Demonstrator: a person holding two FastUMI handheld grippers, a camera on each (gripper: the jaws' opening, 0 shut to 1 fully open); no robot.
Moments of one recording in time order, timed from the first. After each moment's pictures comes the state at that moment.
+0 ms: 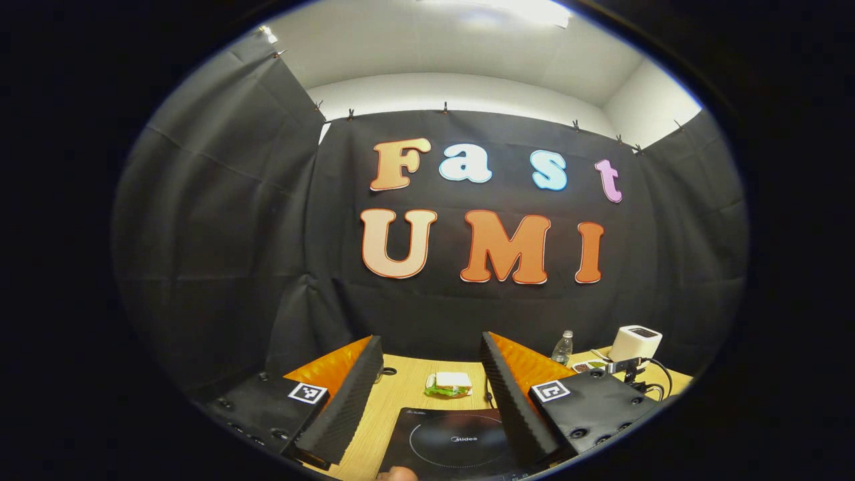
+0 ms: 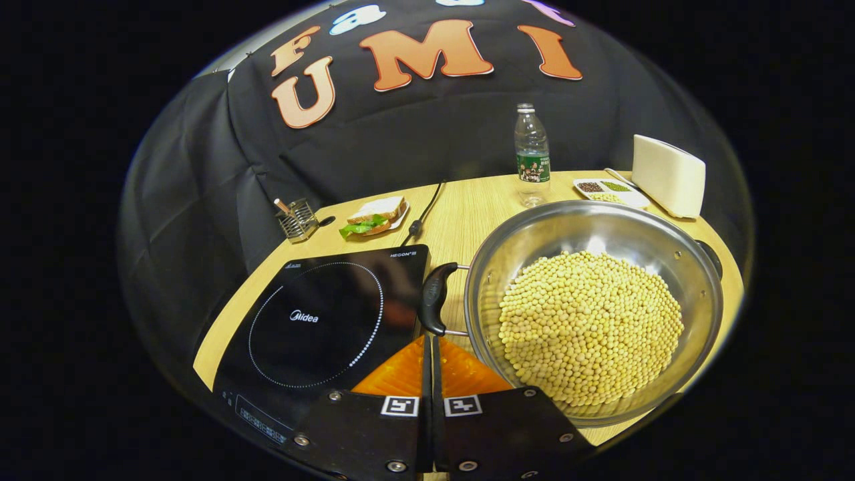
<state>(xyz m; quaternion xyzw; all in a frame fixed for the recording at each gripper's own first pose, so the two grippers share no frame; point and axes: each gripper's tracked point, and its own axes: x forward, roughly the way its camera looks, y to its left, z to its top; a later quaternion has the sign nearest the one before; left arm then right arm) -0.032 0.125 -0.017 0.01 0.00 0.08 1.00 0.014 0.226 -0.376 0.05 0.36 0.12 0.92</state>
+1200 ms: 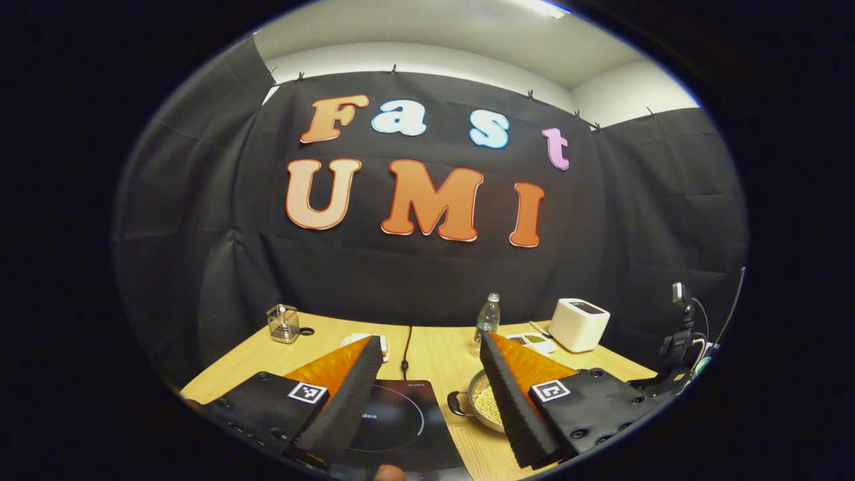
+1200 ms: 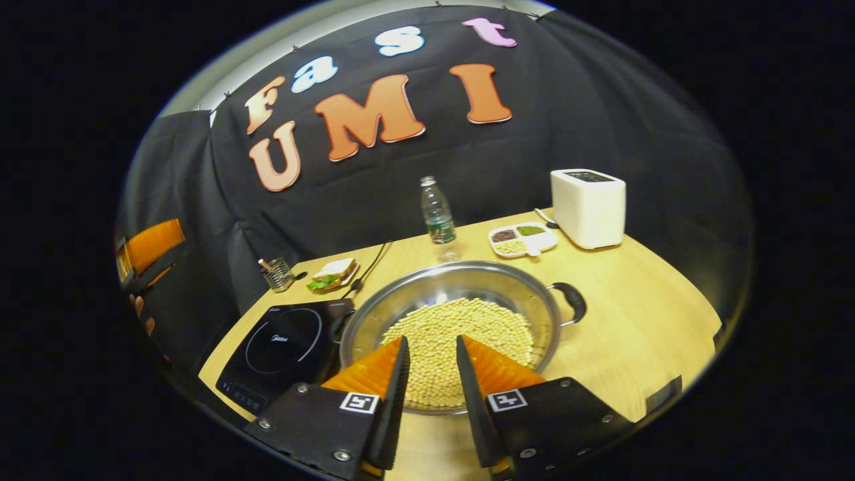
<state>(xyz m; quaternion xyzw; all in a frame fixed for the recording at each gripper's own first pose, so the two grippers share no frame) 0.012 -0.048 -0.132 -0.01 0.10 -0.04 0.99 -0.008 0.030 -0.291 0.09 0.26 0.05 0.96</state>
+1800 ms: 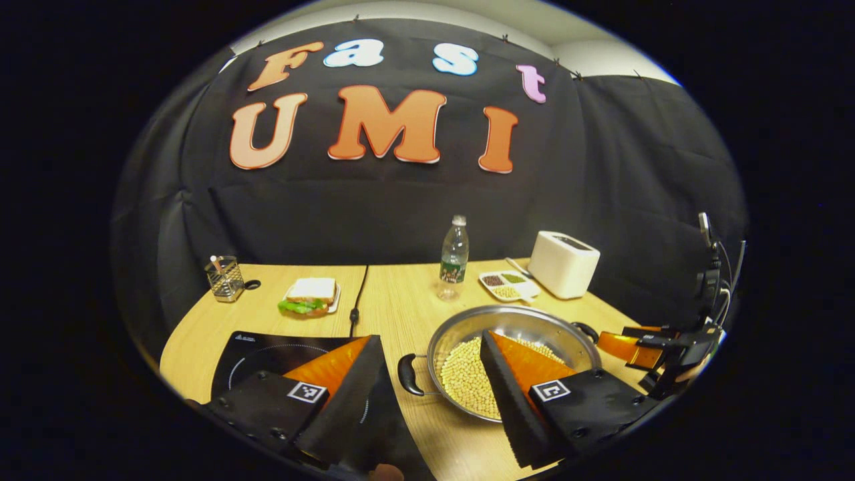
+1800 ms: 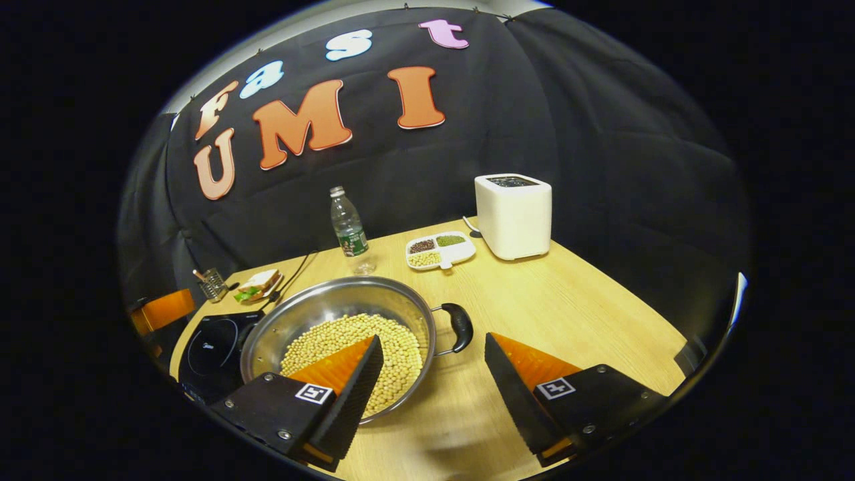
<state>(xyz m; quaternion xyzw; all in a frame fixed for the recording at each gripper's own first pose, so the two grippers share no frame) 0.064 -0.118 -0.274 0.02 0.25 -0.10 0.96 0.029 -0.075 -0.321 0.06 0.27 -0.05 0.96</state>
